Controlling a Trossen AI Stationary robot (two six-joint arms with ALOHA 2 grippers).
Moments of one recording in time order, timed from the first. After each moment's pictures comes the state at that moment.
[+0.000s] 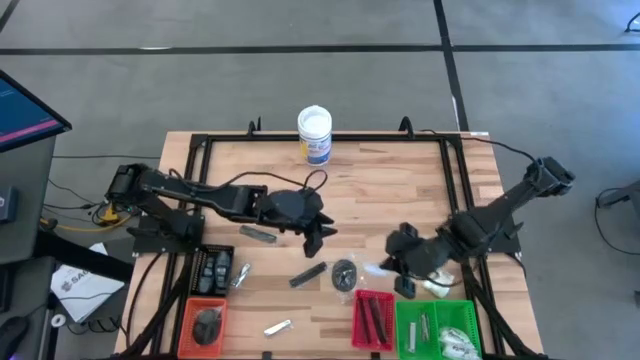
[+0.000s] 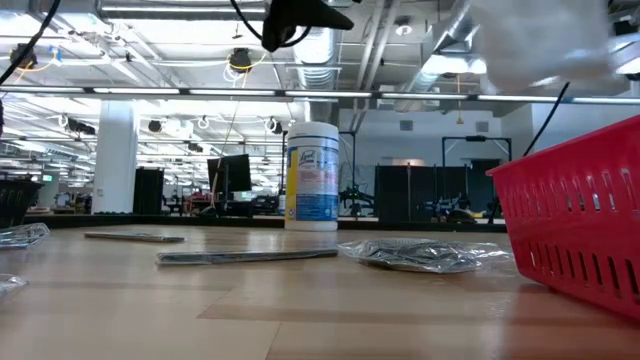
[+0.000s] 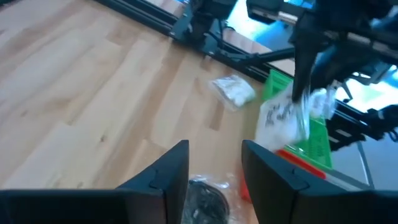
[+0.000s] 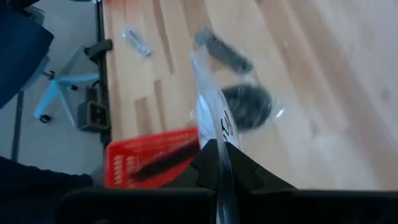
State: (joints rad) left arm -0.16 1.55 1.26 -0.25 -0.17 -0.51; right arm 0.59 1.29 1.12 -0.74 0.29 0.80
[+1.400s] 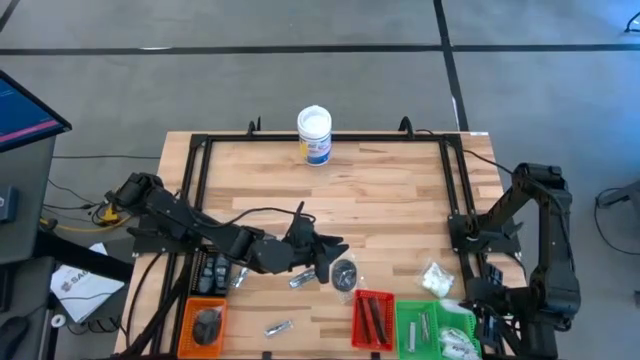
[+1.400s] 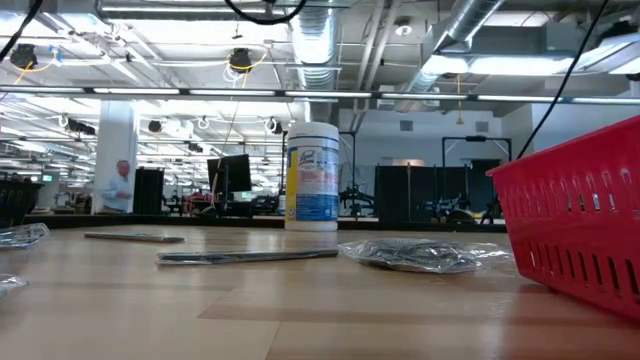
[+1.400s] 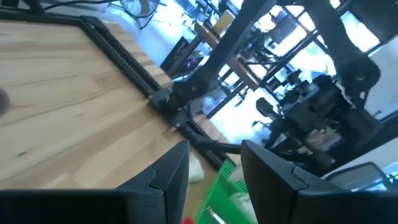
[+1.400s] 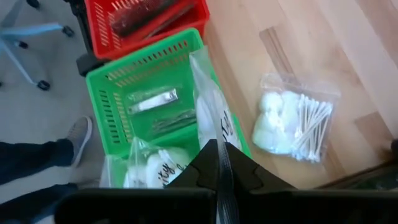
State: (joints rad) left arm -0.43 1.65 1.26 0.14 -0.71 -0.87; right arm 1.48 1.46 1.22 -1.31 0.50 1.84
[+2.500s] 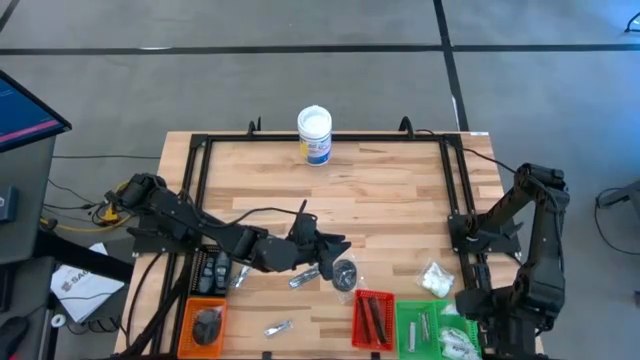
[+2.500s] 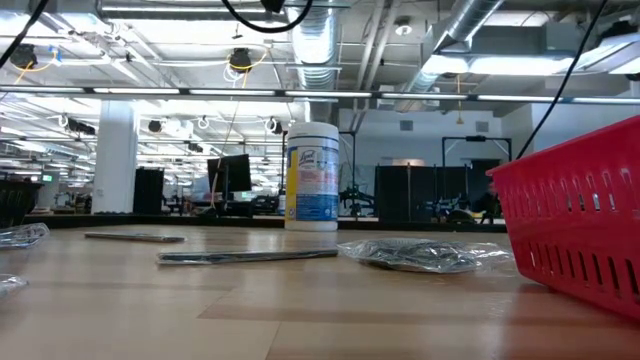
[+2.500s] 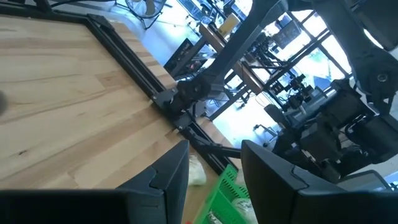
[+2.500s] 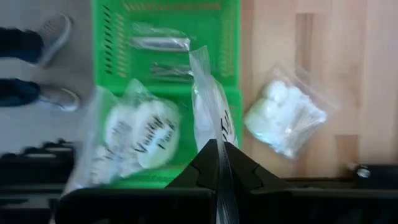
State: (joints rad) left arm -0.42 1.67 1.26 0.16 -0.71 -0.90; right arm 1.29 1.43 1.28 -1.29 0.25 1.27
